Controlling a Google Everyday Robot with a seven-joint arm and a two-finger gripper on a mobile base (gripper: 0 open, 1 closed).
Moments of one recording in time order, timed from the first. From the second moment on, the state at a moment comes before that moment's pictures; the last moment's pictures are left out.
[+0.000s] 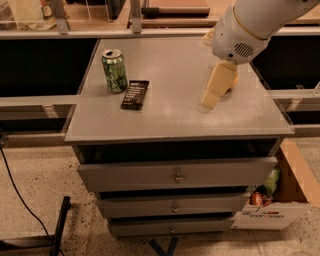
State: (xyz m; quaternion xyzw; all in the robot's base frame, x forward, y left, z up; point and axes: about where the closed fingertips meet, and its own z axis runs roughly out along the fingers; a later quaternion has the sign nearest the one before) arm 0.549 -0.102 0.959 -0.66 0.70 0.04 0.26
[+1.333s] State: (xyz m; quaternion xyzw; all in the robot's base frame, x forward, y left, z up) arm 0.657 -0.009 0.938 -0.66 0.66 0.14 0.34
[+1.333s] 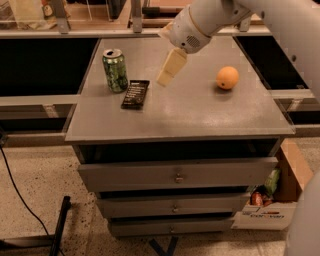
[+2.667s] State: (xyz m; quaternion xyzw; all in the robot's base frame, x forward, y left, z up) arm 0.709 0.044 0.905 -0.63 0.63 0.18 0.41
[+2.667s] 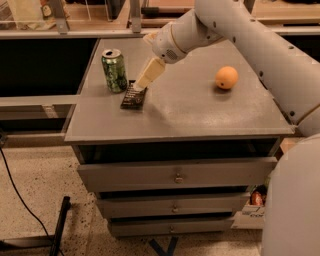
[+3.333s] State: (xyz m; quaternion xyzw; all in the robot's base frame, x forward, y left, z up) arm 0.736 0.080 0.880 -0.58 0.62 0.25 0.46
